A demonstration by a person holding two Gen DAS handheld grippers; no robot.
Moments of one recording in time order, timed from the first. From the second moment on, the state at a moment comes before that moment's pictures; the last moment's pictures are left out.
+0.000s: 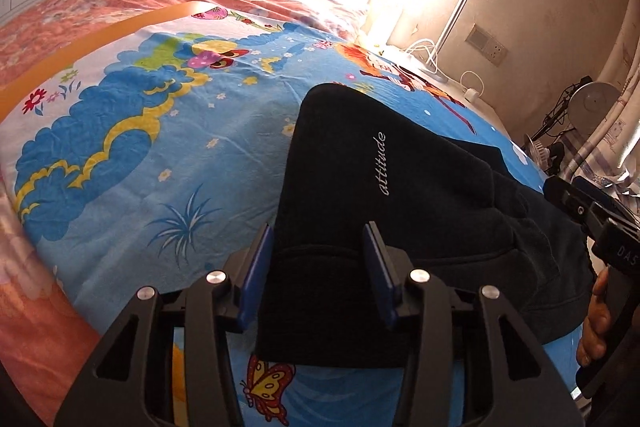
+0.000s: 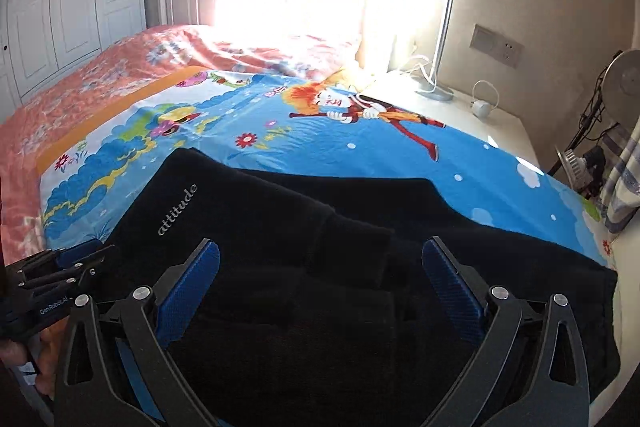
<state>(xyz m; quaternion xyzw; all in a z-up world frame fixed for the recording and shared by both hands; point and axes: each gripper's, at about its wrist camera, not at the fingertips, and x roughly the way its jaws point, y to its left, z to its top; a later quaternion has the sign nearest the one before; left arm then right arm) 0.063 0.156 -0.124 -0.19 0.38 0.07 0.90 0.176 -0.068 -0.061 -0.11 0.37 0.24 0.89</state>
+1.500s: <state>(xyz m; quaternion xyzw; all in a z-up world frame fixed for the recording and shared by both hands) 0.034 0.169 -0.145 -0.30 0.35 0.05 0.89 0.220 0.077 -0.049 -0.27 0.37 0.46 0.76</state>
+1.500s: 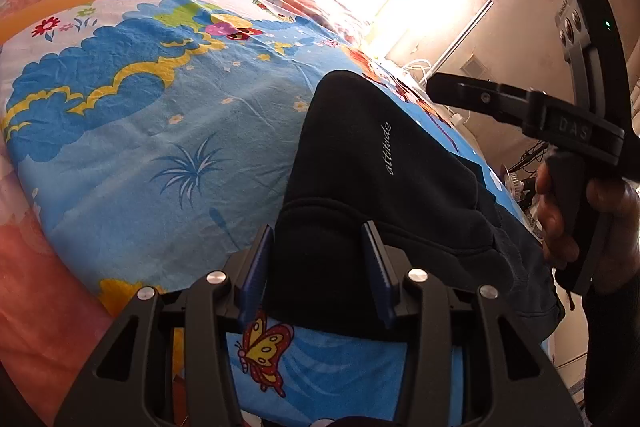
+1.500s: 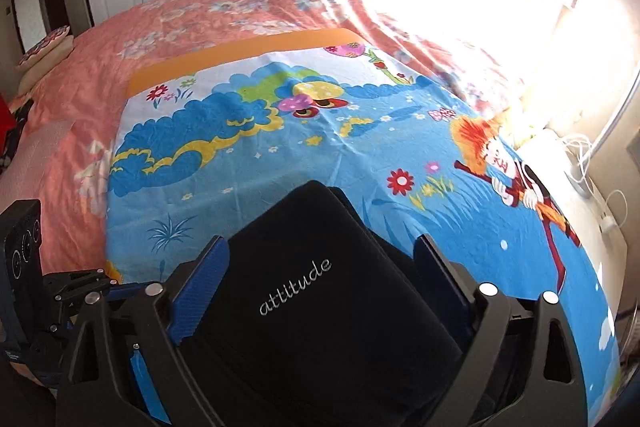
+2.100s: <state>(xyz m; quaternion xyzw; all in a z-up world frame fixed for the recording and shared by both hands) 0.021 0.172 -0.140 -0.31 0.33 0.04 0.89 0.271 0.132 -0.100 -0.28 0.46 0.45 0.71</state>
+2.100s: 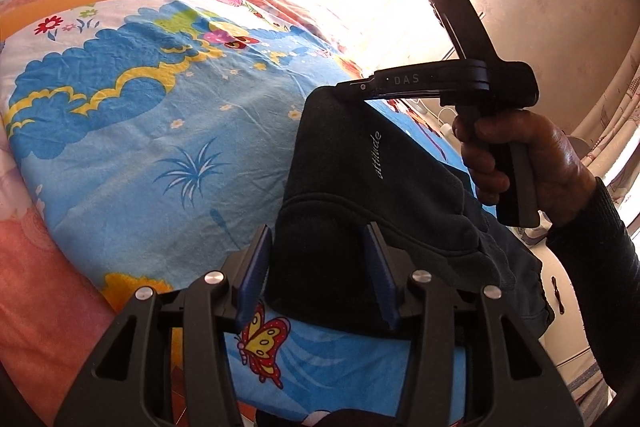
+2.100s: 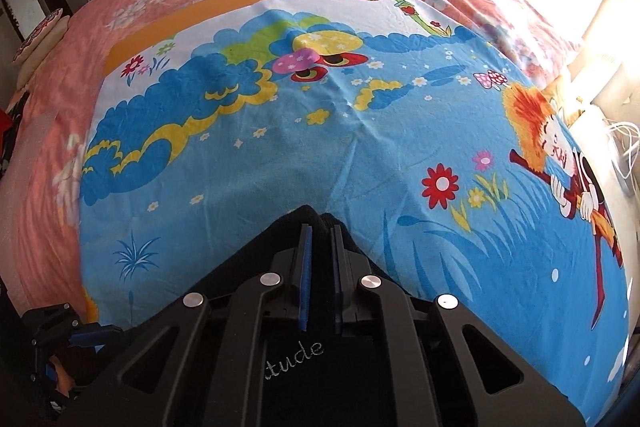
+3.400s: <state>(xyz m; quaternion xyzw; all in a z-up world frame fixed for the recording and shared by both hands) 0.031 0.195 -0.152 -0.44 0.32 -0.09 0.84 0.188 -0.074 -0.131 -0.12 0.42 0.21 0.88</state>
